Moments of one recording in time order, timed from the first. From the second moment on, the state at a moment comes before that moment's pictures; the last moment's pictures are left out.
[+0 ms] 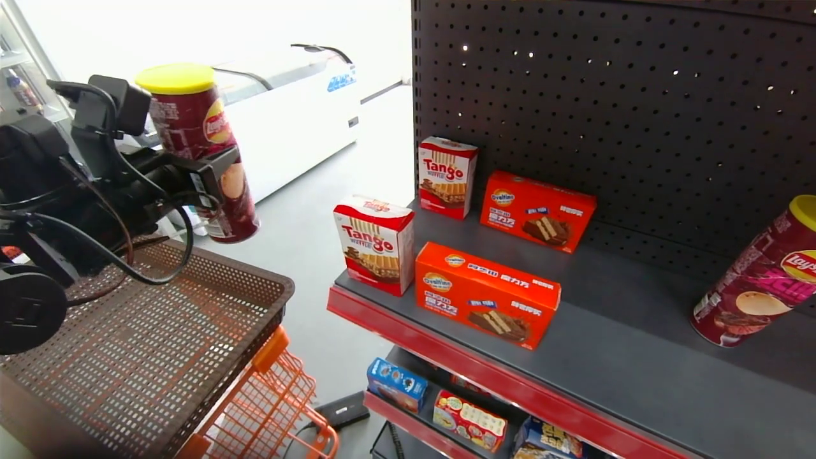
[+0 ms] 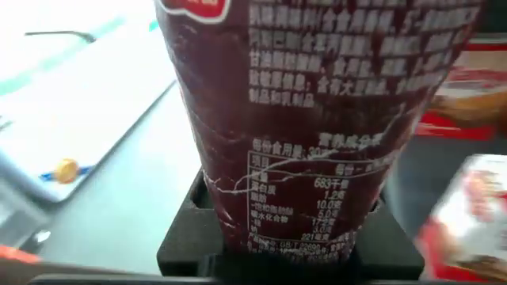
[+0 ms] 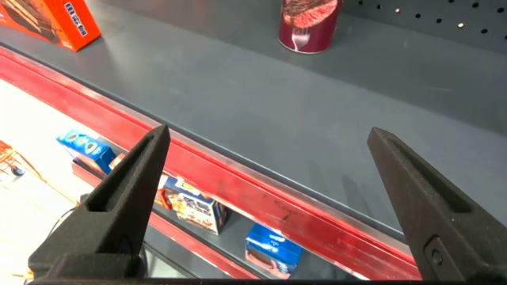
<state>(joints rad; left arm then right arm) -0.05 1.66 -0.88 -0.96 -0.19 0.12 0.00 0.01 0.00 0.00 0.01 -0.01</state>
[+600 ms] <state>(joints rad) -0.23 1.58 -0.88 -0.86 -0.42 0.02 0.00 0.01 0.00 0.00 0.01 -0.01</state>
